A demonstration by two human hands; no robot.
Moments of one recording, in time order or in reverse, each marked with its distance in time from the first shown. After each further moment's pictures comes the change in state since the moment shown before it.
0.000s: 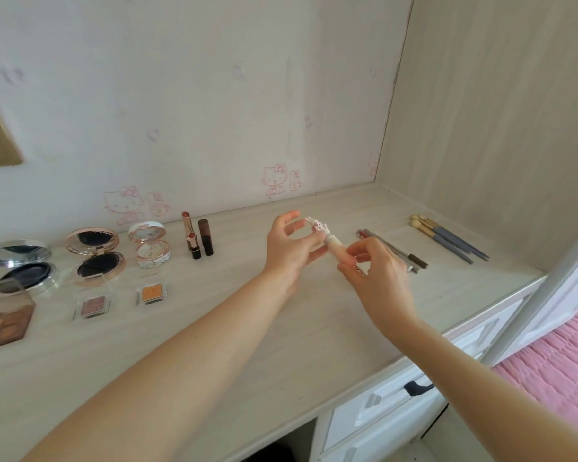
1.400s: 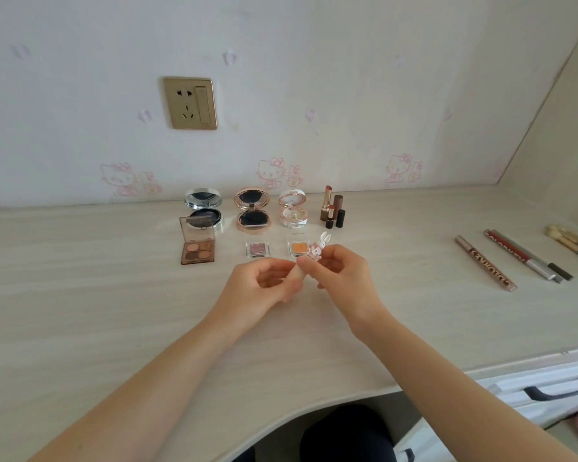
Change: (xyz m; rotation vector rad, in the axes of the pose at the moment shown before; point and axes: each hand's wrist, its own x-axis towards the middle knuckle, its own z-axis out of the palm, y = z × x) left_hand -0.162 0.082 -0.239 0.533 0.060 0.099; right_hand -0.083 -0.189 0.128 0.696 -0.489 0.253
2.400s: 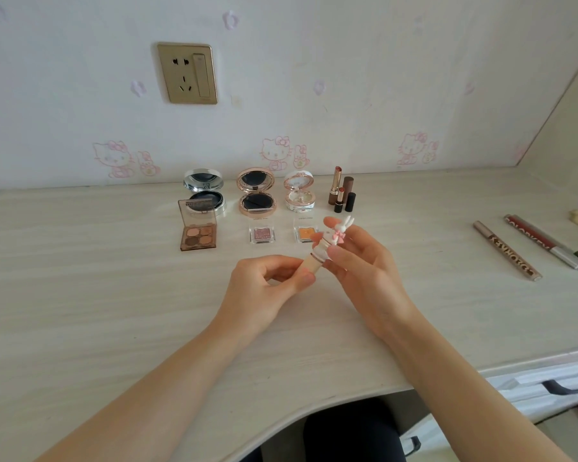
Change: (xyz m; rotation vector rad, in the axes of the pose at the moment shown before) left_hand -0.004 -0.011 0.005 0.109 0.075 0.105; right_hand -0.003 0.008 -0.010 0.489 -0.213 -0.061
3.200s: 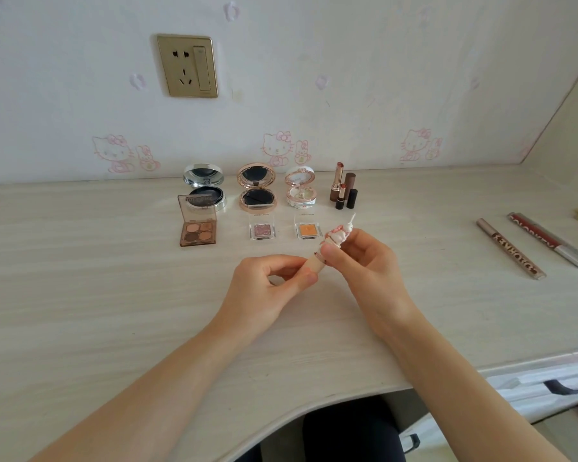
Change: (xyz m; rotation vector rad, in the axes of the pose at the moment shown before) left_hand -0.003 -0.001 0.001 0.066 -0.015 0.019; right_hand -0.003 0.003 0.002 -0.219 0.104 -0.053
